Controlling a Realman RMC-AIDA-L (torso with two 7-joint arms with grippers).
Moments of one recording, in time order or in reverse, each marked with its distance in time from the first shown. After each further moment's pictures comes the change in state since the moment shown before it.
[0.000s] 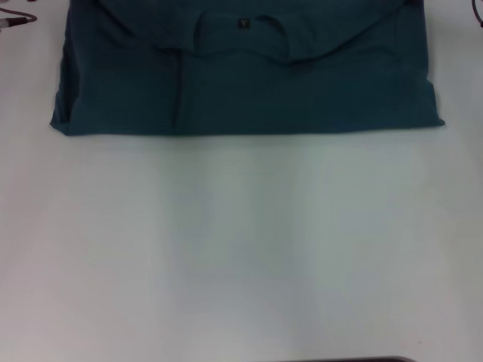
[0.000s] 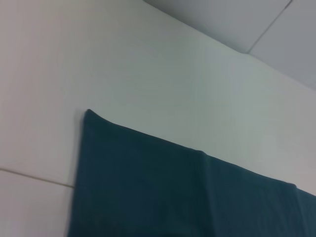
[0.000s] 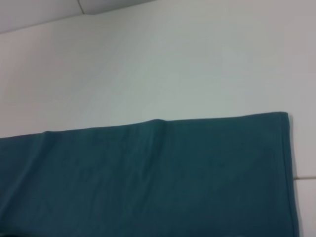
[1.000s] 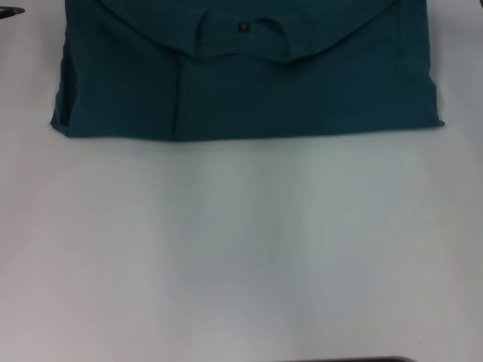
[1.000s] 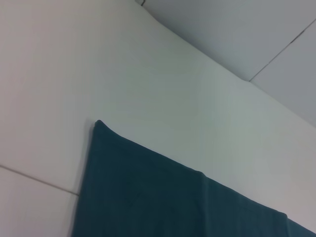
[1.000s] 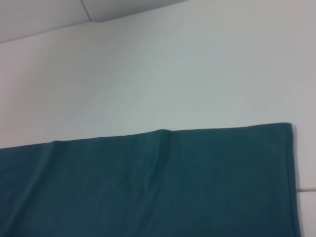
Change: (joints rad) left arm 0.012 0.004 -0.114 -0.016 -0.009 0.034 -0.009; right arm 0.002 -0.012 0.016 0.033 -0.001 0.042 0.012
